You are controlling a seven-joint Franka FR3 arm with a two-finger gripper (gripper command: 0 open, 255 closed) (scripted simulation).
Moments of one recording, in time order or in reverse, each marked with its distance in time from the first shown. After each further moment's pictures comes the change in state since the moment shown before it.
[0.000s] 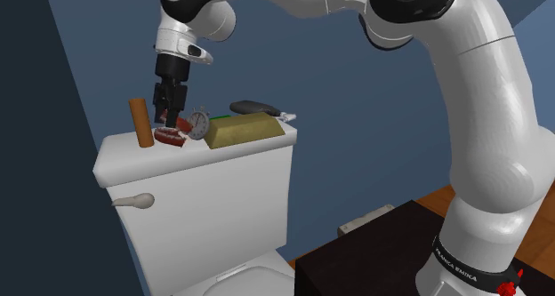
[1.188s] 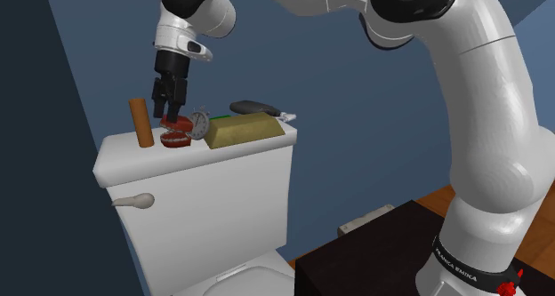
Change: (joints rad) arm 0.001 -0.003 0.002 0.015 0.001 -0.018 0.003
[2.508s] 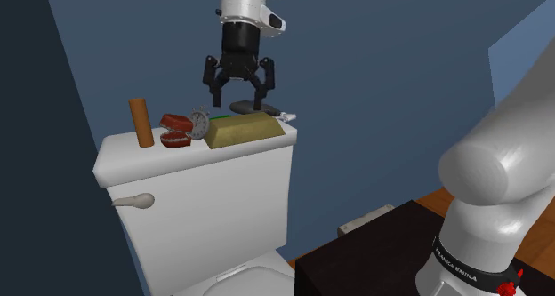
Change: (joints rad) arm -0.217 -0.783 -0.038 -0.645 0.410 -0.136 -0.787
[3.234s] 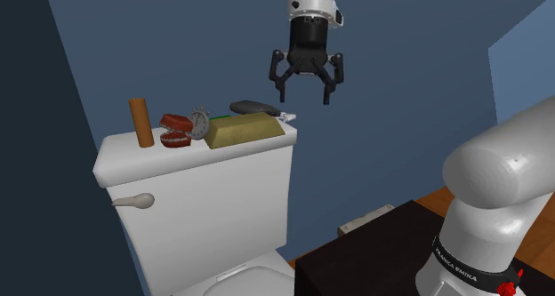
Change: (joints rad) arm 0.081 -0.363 -0.270 -0.279 -0.034 -0.154 -0.537
